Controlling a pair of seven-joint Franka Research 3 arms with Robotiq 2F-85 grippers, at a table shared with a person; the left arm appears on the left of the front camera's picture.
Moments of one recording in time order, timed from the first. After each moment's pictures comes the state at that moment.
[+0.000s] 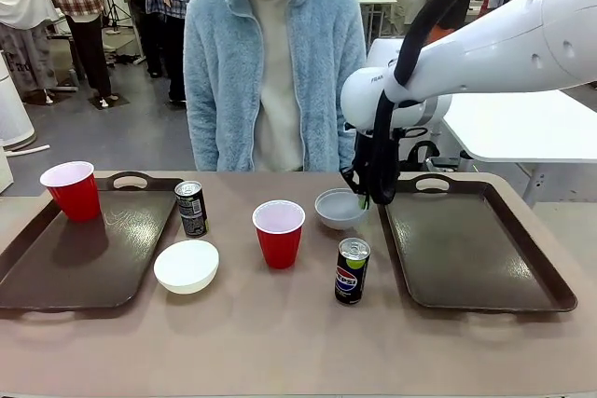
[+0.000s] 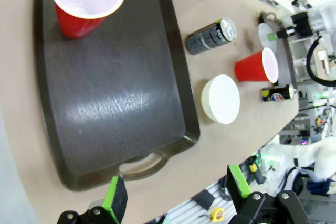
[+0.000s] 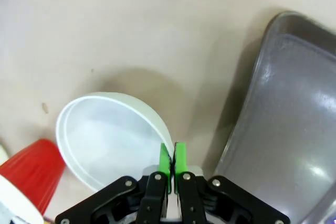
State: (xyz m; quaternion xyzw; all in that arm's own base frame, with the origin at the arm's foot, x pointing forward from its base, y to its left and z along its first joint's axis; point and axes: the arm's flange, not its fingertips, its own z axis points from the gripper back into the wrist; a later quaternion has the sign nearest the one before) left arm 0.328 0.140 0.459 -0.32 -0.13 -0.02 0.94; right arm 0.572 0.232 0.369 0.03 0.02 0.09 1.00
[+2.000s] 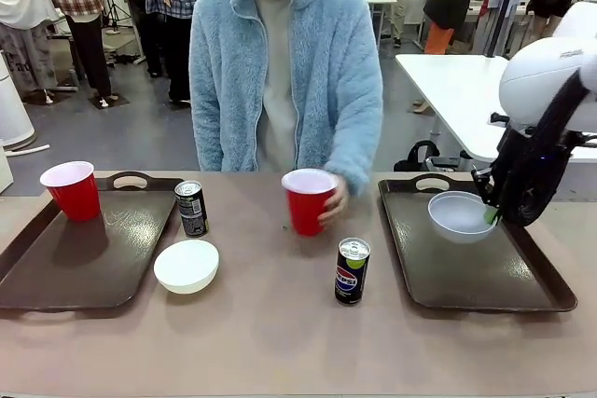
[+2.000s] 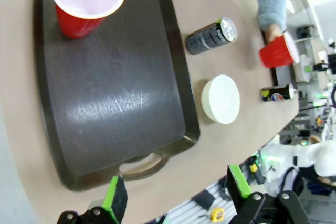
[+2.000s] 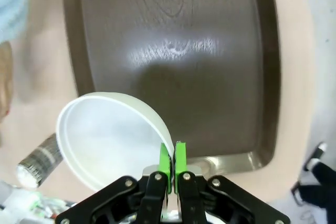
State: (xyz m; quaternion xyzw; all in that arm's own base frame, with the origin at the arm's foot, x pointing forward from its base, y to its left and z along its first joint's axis) left arm 0.328 0.140 0.460 -0.32 -0.13 -0.02 0.94; right arm 0.429 0.030 0.426 0.04 -0.02 -0.06 1.00
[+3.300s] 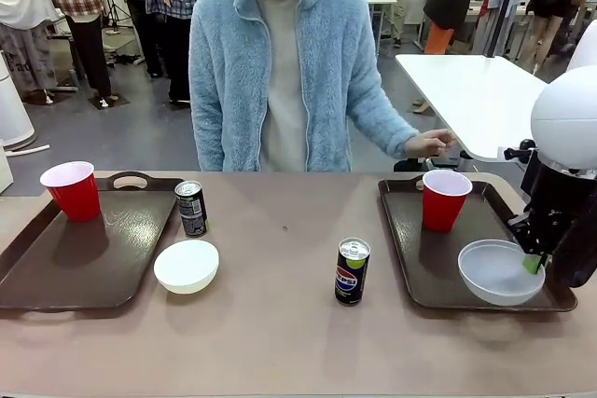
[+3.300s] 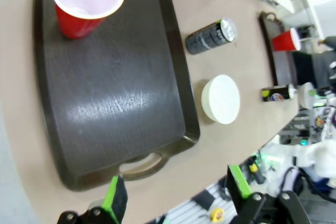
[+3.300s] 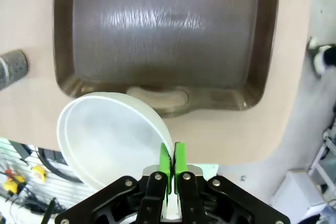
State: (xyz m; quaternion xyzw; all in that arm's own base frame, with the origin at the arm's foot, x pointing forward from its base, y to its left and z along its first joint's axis) left arm 0.328 0.140 0.460 -0.32 -0.13 -0.02 0.94; right arm 0.335 0.027 0.430 -0.01 0.02 0.02 1.00
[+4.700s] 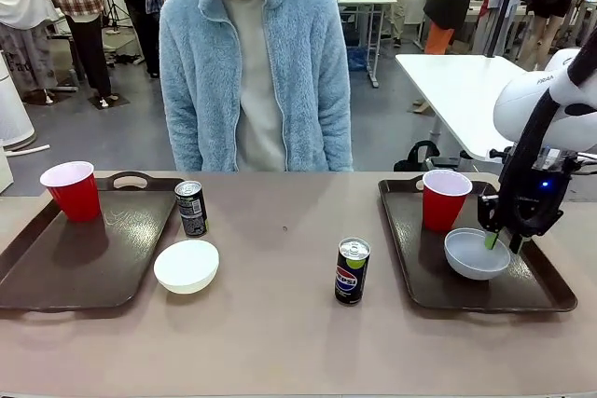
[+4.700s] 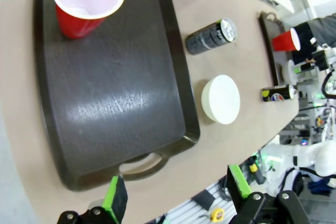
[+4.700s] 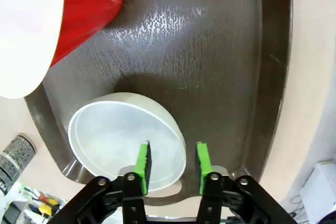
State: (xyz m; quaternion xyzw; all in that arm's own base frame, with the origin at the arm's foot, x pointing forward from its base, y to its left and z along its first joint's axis) left arm 0.328 0.140 0.460 -0.32 -0.13 -0.02 0.94; right arm 0.451 -0.010 0.364 0.05 0.06 -0.04 1.00
